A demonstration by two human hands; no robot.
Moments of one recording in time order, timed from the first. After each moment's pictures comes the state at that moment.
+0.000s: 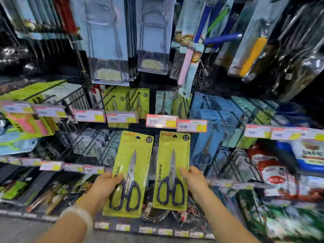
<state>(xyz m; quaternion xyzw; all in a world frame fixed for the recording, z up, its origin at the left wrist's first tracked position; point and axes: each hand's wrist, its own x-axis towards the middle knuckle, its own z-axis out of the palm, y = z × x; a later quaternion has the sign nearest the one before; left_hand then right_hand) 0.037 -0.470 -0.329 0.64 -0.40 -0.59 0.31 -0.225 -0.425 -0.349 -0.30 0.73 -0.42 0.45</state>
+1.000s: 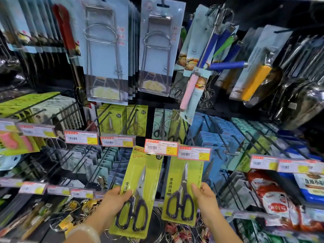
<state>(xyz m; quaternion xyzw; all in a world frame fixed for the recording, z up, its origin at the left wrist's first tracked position) -0.003 -0.505 -0.316 0.60 -0.45 -0.61 0.27 -0.260 -0.450 -0.332 -0.32 0.72 -0.49 0.38</state>
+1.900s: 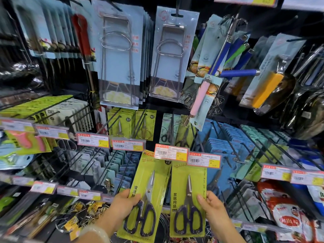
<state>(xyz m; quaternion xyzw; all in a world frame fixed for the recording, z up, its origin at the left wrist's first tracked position) -0.009 -0.496 -0.291 0.62 -0.44 -0.59 0.27 -0.260 -0.437 -0.327 -0.35 0.67 -0.48 0.44</state>
